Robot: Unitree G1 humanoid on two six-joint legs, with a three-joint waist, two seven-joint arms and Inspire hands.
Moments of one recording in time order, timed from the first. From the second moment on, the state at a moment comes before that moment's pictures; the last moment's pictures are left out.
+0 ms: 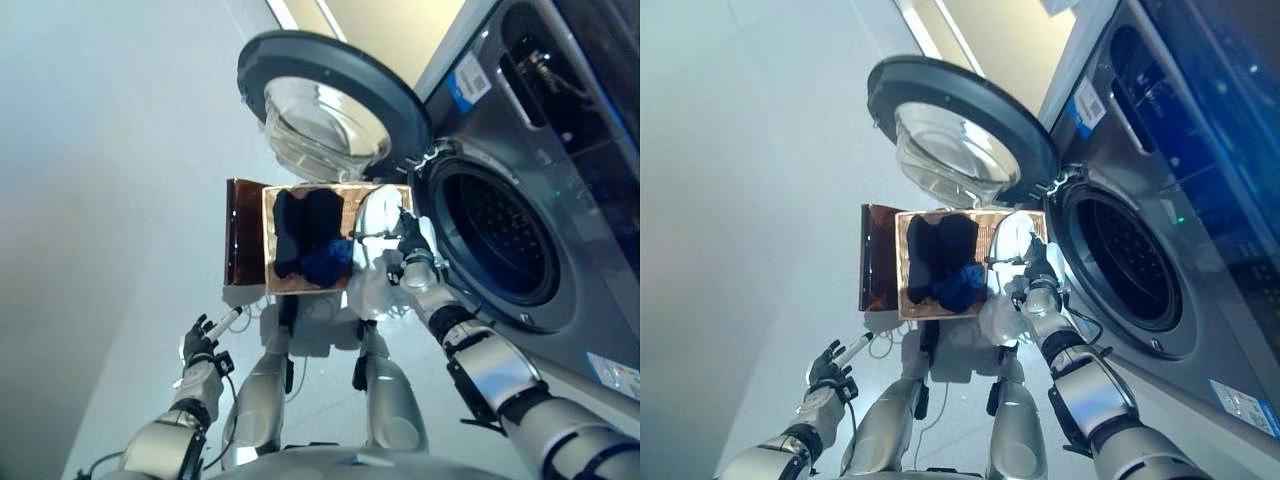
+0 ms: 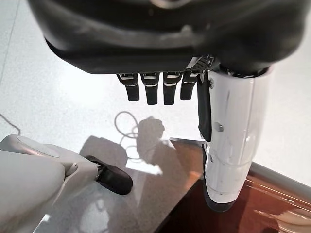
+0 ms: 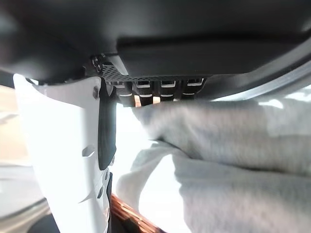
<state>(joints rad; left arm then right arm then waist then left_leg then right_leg) -0.30 0.16 -0.06 1.25 -0.61 -0.23 0.26 -0.75 -0.23 0.36 1.20 0.12 -0.08 -0.42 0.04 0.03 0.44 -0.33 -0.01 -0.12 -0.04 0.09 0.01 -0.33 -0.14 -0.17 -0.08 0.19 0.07</state>
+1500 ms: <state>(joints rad) -0.34 0.17 -0.14 1.03 -0.73 -0.29 0.30 -0.98 -0.33 0.35 1.23 0.13 -0.06 -0.54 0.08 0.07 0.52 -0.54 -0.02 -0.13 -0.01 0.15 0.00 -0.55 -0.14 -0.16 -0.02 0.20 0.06</state>
